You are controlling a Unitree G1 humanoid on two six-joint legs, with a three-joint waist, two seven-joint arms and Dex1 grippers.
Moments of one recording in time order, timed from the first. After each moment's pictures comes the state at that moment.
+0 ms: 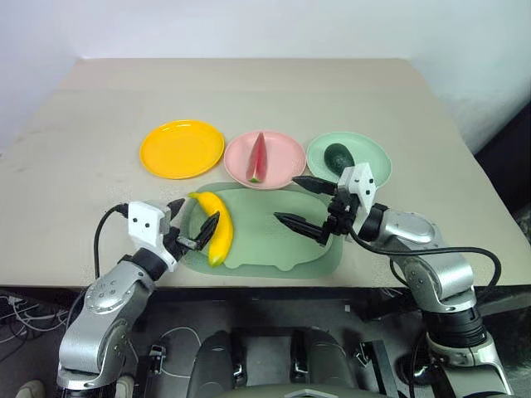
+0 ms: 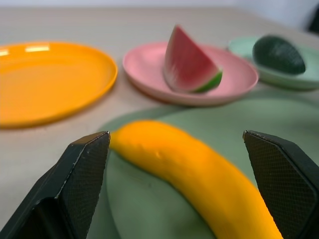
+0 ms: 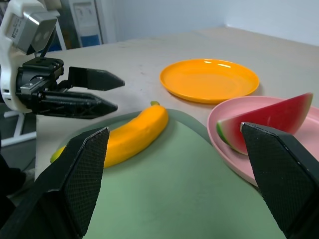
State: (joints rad) left arm 0.07 0.39 0.13 -0.59 -0.44 0.59 -0.27; right arm -0.35 -0.46 0.04 -0.37 0.46 0.53 0.81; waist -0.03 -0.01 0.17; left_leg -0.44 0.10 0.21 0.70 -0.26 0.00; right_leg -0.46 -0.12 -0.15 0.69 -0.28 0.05
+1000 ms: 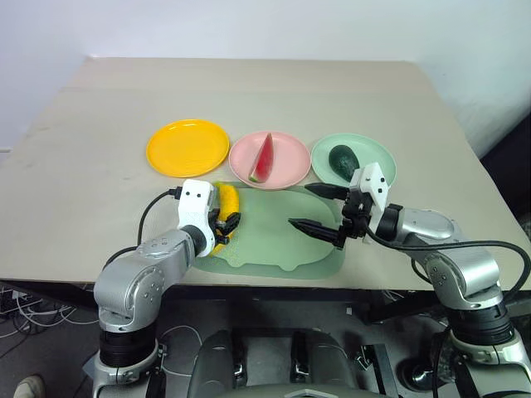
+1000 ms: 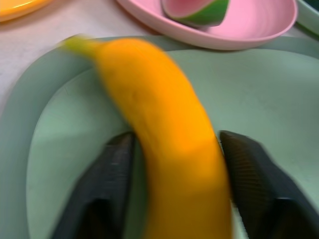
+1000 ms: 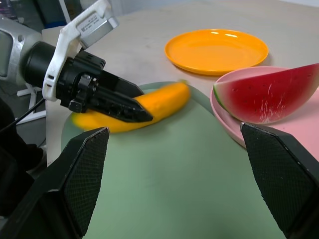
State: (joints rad) left arm -0.32 0.22 0.11 -0.57 -0.49 1.29 -0.06; right arm -0.34 -0.57 0.02 -0.36 0.53 0.61 0.83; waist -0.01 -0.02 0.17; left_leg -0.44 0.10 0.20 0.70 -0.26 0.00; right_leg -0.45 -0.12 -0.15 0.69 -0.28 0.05
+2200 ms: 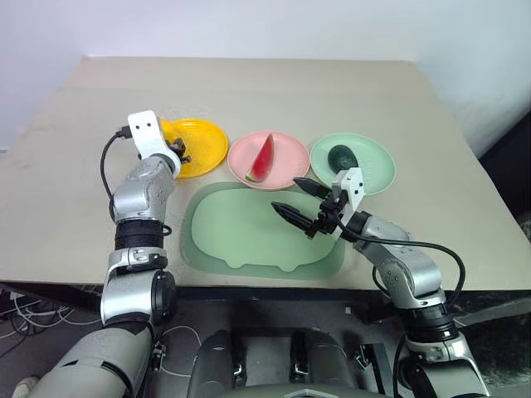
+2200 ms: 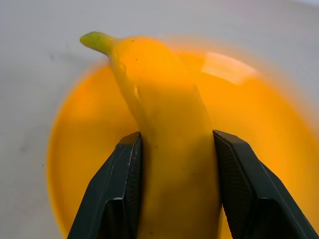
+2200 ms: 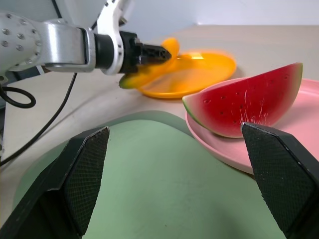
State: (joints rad) left arm -0.93 0.28 0.30 0.64 -0.21 0.50 0.05; right arm -0.33 -0.31 0.07 -0.15 0.44 0.37 0.70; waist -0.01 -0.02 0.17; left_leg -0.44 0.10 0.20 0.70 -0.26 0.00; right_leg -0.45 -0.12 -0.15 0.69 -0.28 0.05
